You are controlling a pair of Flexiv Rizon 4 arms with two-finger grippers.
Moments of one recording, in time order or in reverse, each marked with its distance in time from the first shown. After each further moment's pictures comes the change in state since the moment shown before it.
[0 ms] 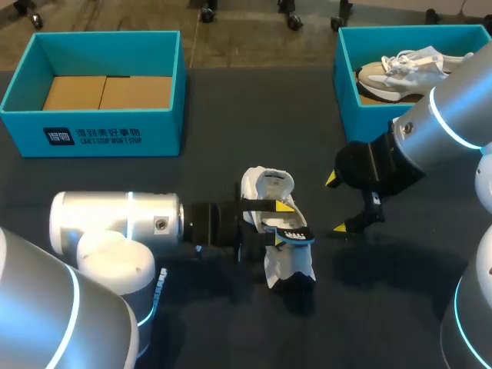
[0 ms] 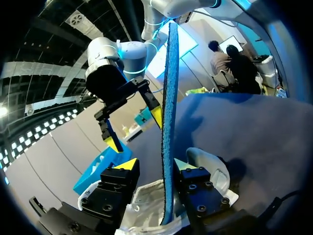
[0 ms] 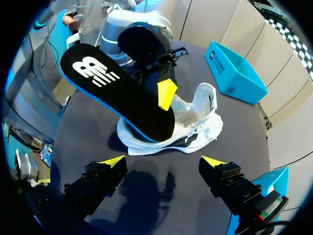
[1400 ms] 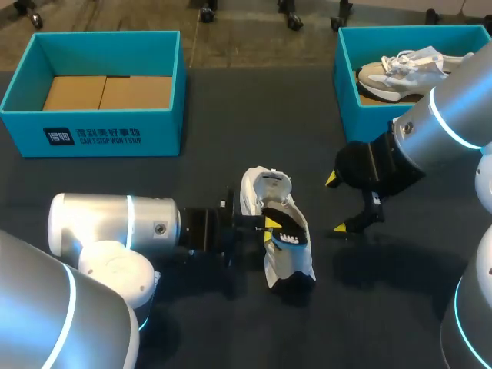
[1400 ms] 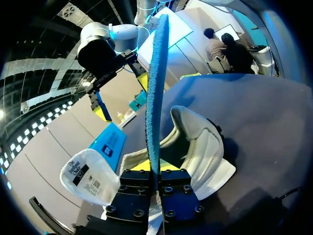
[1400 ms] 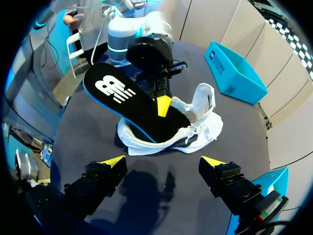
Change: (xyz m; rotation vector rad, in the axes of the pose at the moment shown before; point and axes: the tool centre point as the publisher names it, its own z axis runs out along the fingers) left arm 0.016 0.050 -0.006 -0.113 0.032 0.023; right arm 0.000 0.000 0.000 0.000 0.000 0.000
